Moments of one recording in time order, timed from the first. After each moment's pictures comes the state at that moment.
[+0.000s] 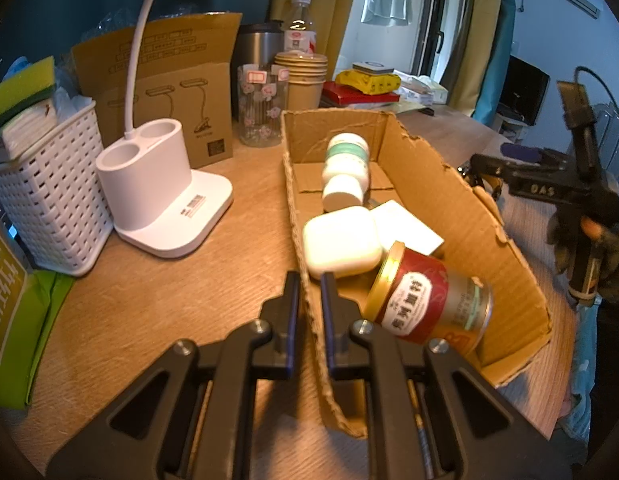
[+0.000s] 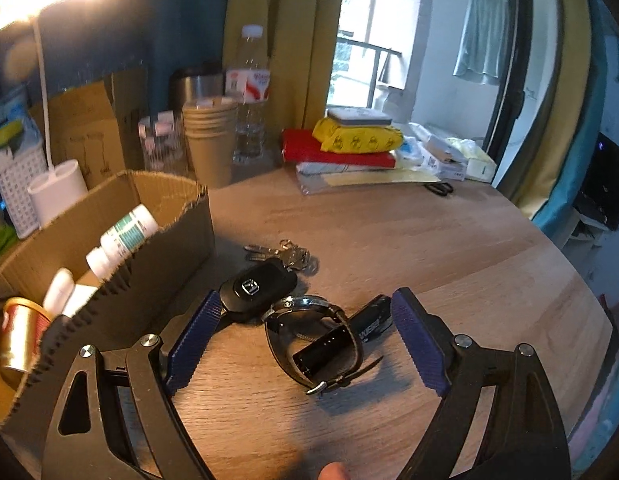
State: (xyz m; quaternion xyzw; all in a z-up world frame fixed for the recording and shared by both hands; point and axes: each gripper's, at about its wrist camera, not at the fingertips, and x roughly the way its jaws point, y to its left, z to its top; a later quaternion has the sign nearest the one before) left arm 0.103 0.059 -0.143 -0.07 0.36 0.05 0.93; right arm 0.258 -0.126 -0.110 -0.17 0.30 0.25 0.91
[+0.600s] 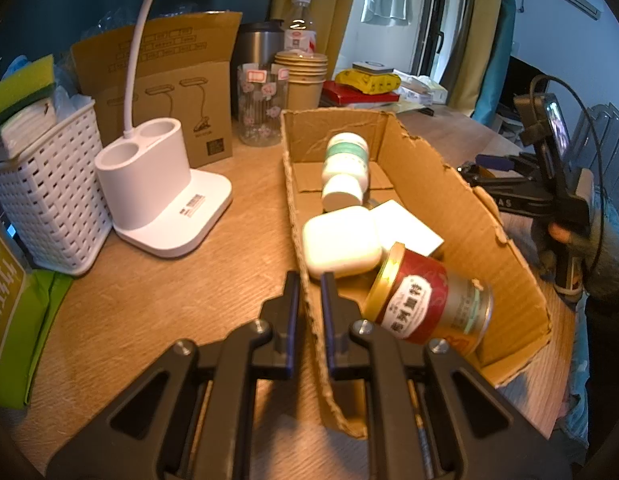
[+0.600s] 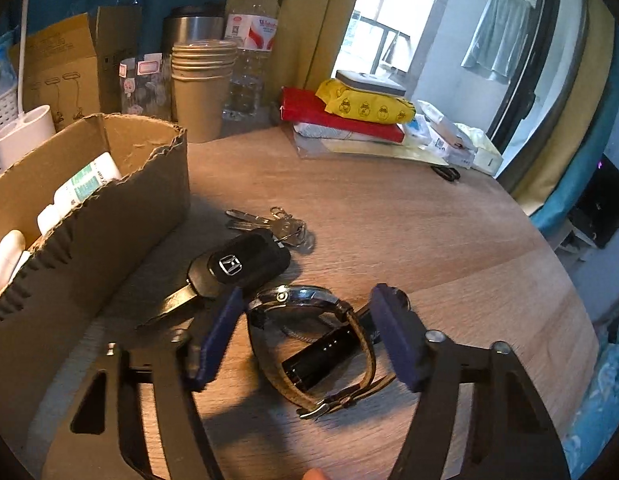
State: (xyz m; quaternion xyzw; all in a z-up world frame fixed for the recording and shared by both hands) left arm 0.103 0.059 -0.143 -0.07 0.36 0.05 0.93; right arm 0.280 -0.107 -0.139 -0.23 0.32 0.22 0.89
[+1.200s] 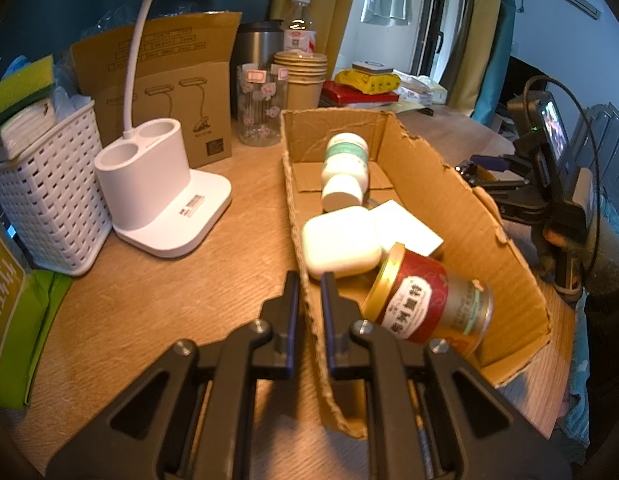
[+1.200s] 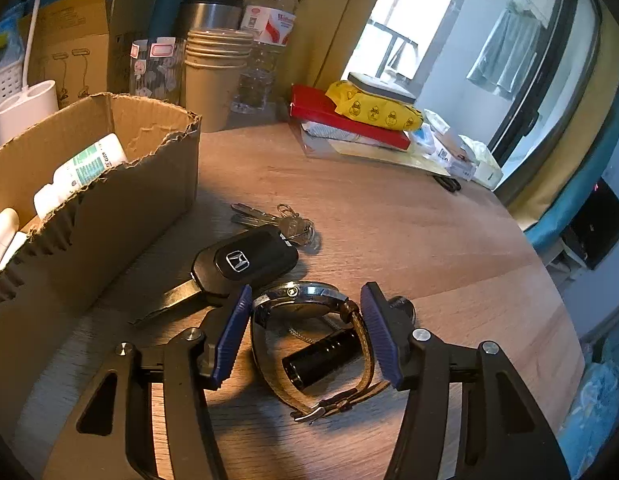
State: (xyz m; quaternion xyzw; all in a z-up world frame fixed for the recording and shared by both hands) left arm 0.103 0.058 -0.143 -0.07 0.36 0.05 0.93; right arm 0.275 -0.098 -0.142 -0.26 0.32 0.22 0.89
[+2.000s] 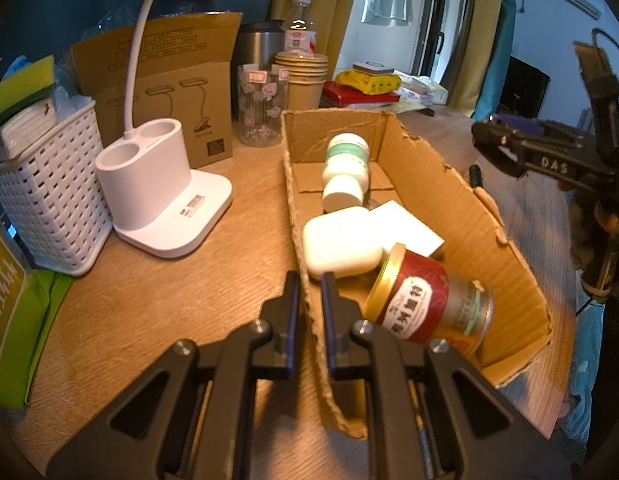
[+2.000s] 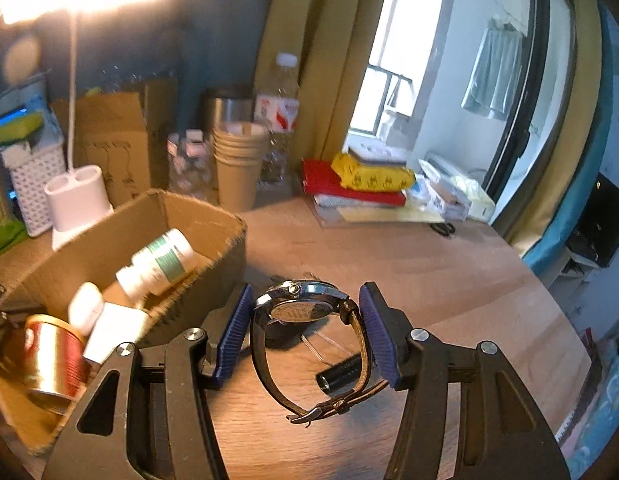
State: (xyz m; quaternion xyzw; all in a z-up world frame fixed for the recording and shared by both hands) left arm 0.103 0.058 -0.143 -0.07 0.36 0.05 0.93; right arm 0.226 -0.098 -0.069 -0.20 0.25 0.26 0.91
